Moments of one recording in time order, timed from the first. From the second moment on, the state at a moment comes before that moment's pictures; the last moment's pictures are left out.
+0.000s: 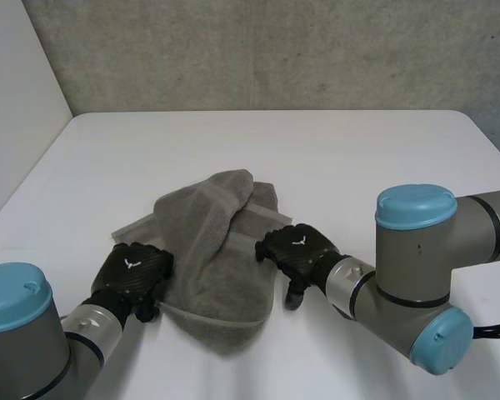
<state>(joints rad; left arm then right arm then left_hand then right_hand) 4.33 -1.86 -2.10 3.59 -1.50 3.44 2.14 -0.97 1.48 -0.01 1.26 2.85 0.87 0.88 0.87 0.87 0.87 0.45 0.46 0.46 0.45 0.25</state>
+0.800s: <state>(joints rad) 4.30 -1.91 -2.04 3.59 -1.51 3.33 2.24 -0.95 1.53 -0.19 1.29 3.03 1.44 1.49 1.54 1.51 1.48 1.21 1.22 1.20 1.20 1.02</state>
